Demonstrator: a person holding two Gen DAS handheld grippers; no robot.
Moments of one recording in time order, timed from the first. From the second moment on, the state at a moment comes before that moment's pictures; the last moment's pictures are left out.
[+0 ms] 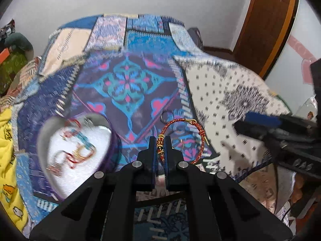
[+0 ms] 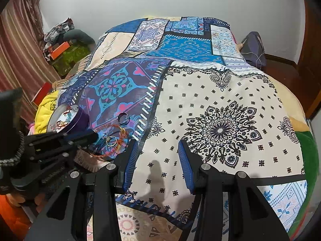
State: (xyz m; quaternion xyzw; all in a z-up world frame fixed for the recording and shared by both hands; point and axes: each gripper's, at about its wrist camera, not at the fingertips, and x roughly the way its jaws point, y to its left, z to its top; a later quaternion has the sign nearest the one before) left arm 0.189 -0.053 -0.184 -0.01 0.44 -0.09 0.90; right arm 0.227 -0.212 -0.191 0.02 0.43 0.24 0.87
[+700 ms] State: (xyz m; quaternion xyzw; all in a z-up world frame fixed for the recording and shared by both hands) left arm 0.175 0.003 -0.152 -0.05 0.39 -0.05 0.92; right arm 0.235 -0.132 -0.221 -0.04 0.46 0.31 0.83
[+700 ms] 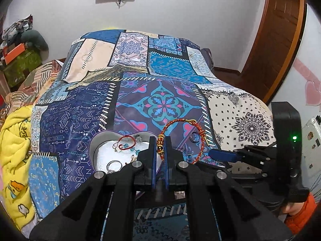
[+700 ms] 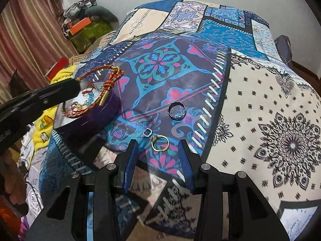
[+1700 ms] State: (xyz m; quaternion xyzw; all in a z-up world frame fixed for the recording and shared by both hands) left arm 0.156 0.025 -0.139 -0.07 0.37 -0.04 0.93; right arm 0.249 -0.125 -0.220 -0.04 0.47 0.29 0.83
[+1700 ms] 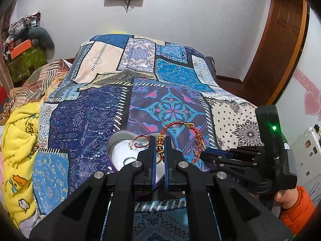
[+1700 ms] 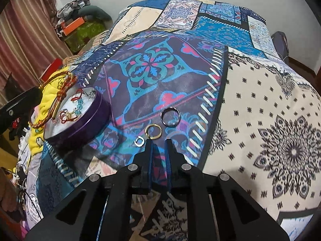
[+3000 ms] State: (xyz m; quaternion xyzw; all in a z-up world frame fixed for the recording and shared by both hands) left arm 0.145 0.060 -0.123 -0.09 0.35 -0.01 0.93; right arm 0.222 -0.093 -0.149 -0.02 0.36 0.34 0.87
